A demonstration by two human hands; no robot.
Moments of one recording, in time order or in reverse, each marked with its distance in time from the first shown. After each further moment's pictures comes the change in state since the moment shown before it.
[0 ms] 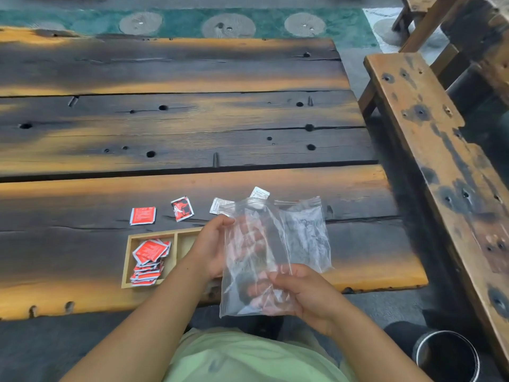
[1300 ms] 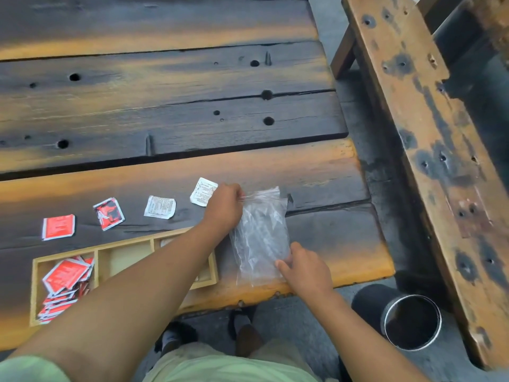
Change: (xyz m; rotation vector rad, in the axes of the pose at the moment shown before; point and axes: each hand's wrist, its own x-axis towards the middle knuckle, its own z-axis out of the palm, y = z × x) left_hand 0.185 -0.039 0.081 1.637 0.329 0.404; right_hand 0.077 0.019 -0.151 -1.204 0.661 -0.037
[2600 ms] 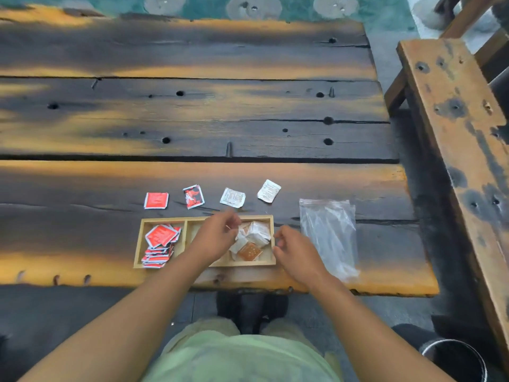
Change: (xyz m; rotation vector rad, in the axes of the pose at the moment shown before) left_hand -0.143 -0.113 -0.103 -0.223 0.061 -0.033; right_hand -0.042 -0.122 0.001 0.209 -0.077 -0.378
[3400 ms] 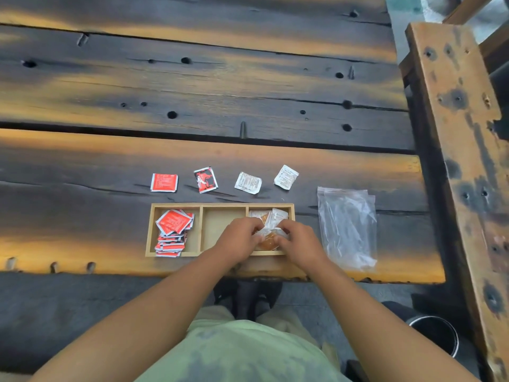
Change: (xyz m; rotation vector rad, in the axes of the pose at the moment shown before) left_hand 0.000 -0.031 0.018 0.064 -0.232 0.040; right_hand 0.024 -0.026 0.042 -0.033 -0.008 0.090
